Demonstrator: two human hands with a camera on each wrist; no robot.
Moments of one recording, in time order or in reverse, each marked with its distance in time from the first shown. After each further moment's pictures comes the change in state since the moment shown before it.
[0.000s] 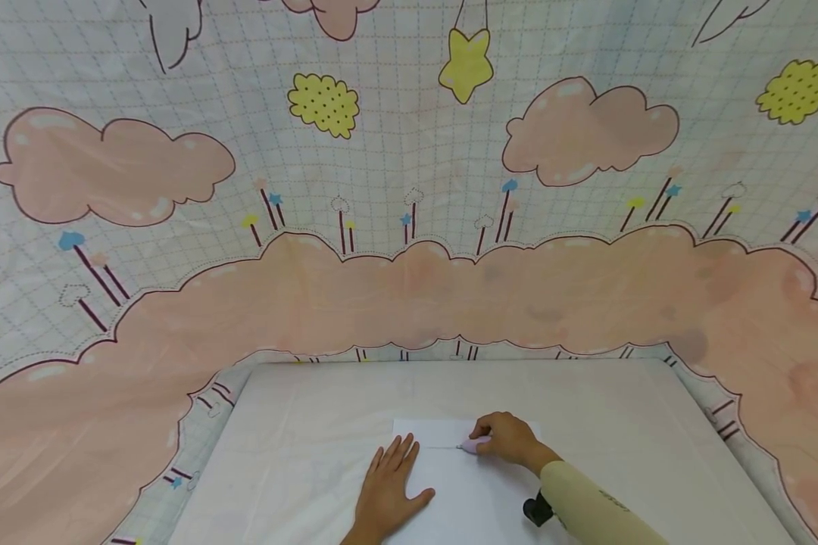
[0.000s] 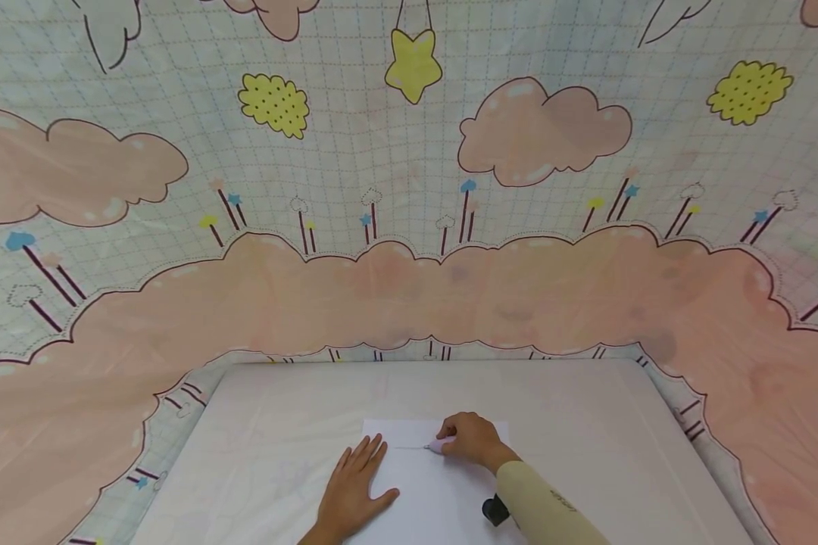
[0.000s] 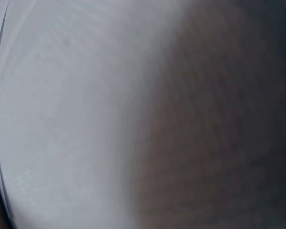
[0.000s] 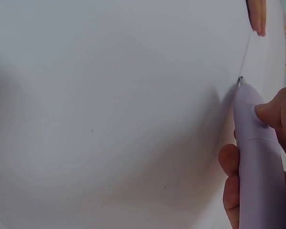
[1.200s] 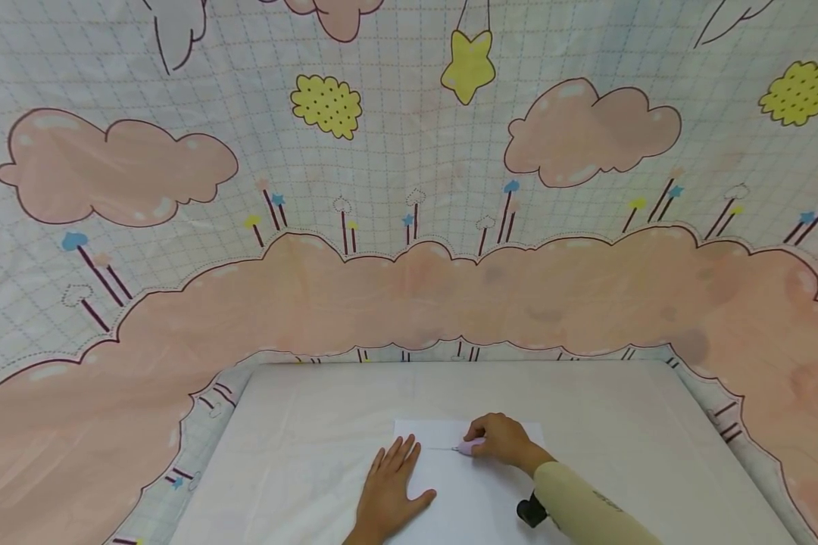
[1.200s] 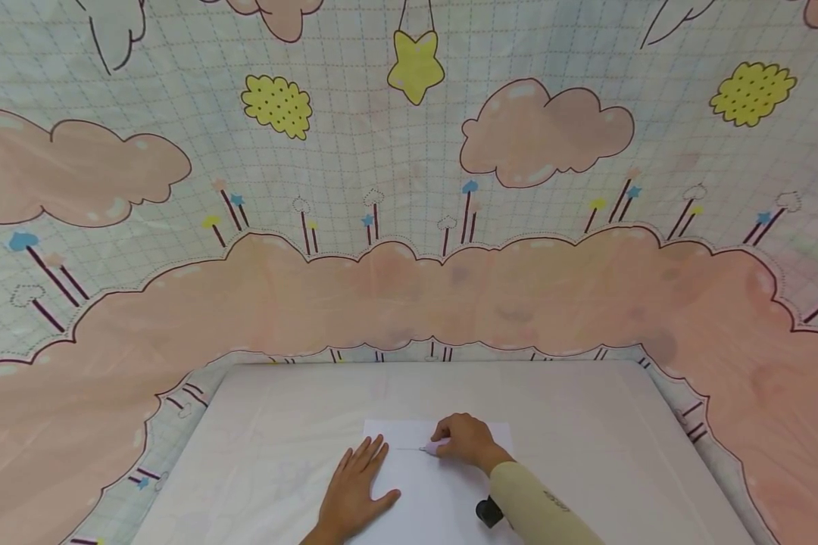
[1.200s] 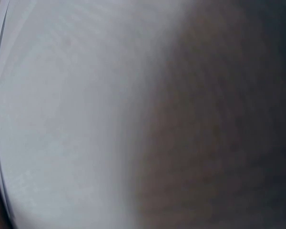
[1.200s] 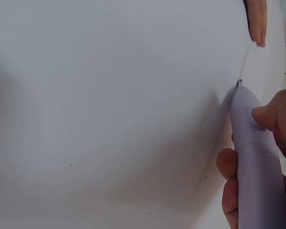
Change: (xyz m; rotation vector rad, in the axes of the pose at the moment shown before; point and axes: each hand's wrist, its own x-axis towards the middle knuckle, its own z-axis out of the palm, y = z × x) left_hand 0.000 -0.001 0.001 -0.007 -0.010 -0.002; right_hand 0.006 -0.007 0.005 0.000 -0.001 -0.034
